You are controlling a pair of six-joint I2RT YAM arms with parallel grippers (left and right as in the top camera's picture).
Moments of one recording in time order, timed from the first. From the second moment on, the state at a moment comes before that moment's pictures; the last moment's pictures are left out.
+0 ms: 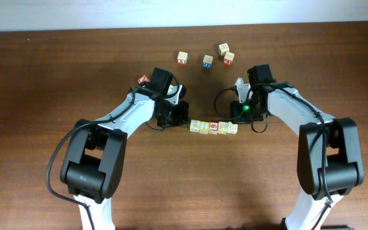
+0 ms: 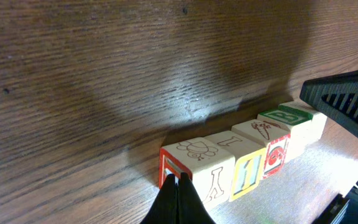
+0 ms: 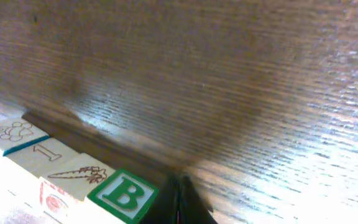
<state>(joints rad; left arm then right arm) -0.38 2.05 1.34 -0.56 0.54 -0.37 0.14 1.96 1.25 -0.66 -0.36 0.06</state>
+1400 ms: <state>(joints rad) -0.38 2.05 1.35 -0.56 0.54 -0.37 -0.01 1.96 1.16 -0.75 -0.58 0.11</state>
